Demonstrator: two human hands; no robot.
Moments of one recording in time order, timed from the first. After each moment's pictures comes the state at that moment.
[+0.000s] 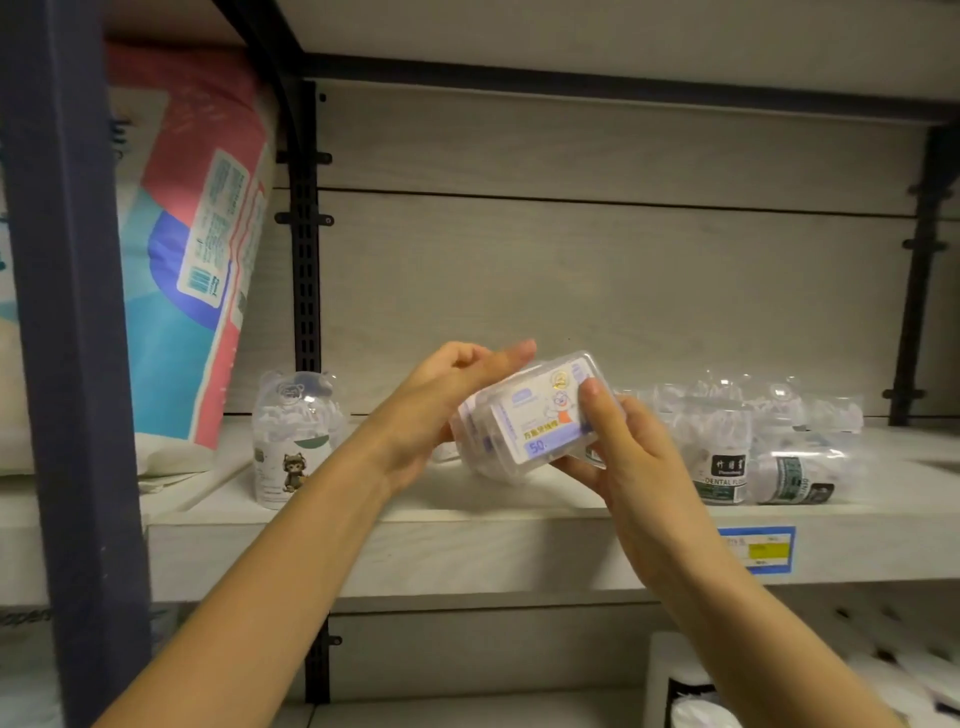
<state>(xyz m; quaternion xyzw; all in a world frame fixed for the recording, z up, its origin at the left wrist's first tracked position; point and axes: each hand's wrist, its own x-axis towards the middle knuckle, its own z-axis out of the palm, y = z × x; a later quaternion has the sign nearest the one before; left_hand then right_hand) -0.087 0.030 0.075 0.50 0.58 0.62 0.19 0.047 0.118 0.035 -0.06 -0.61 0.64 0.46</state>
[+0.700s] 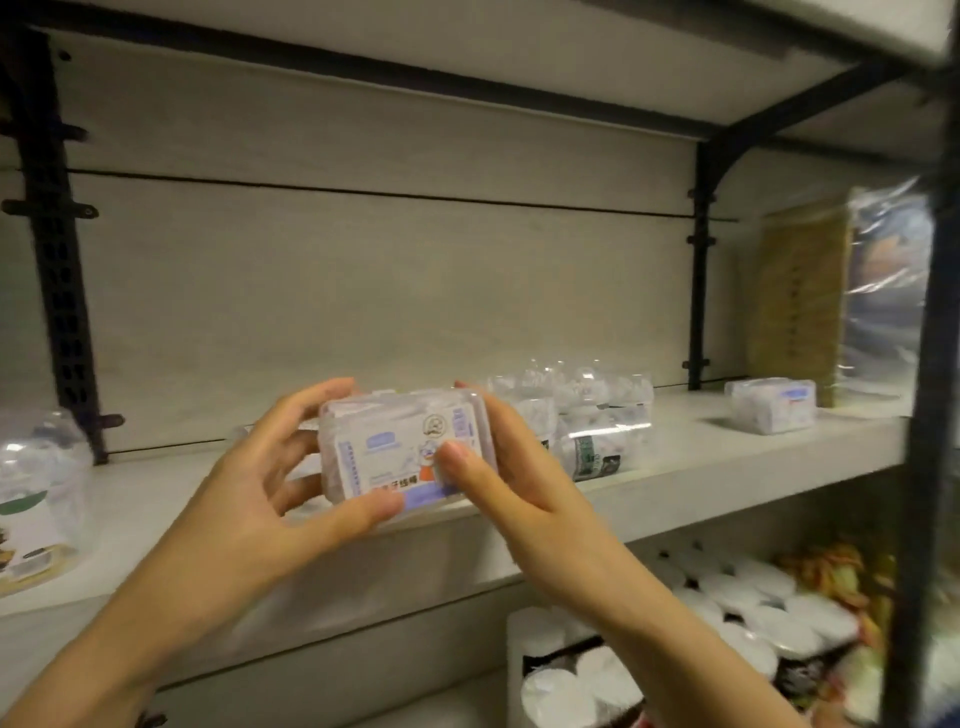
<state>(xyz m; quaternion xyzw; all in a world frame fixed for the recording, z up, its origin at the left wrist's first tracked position) -0.046 0.030 0.034 0.61 0.51 0.60 0.06 0.112 0.141 0.024 -0.04 -0.80 0.44 0.41</state>
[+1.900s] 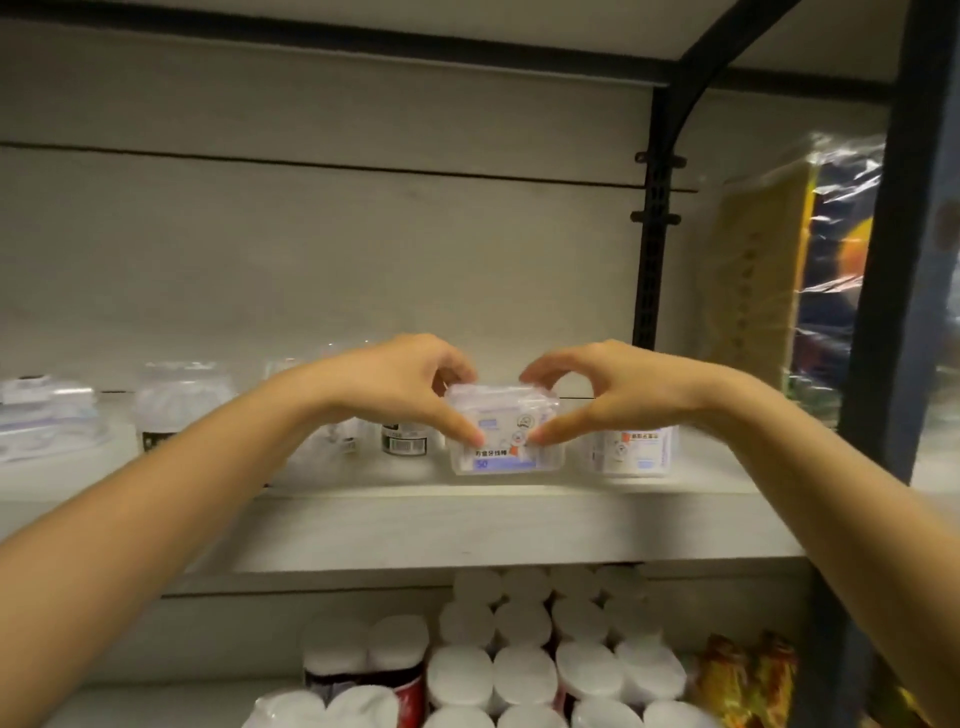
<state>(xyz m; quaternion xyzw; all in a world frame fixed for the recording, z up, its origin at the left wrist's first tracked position) 0.172 0.315 0.098 0.61 0.76 0.21 -0.02 0.322 0.467 0.102 -0.12 -0.98 0.08 0.13</state>
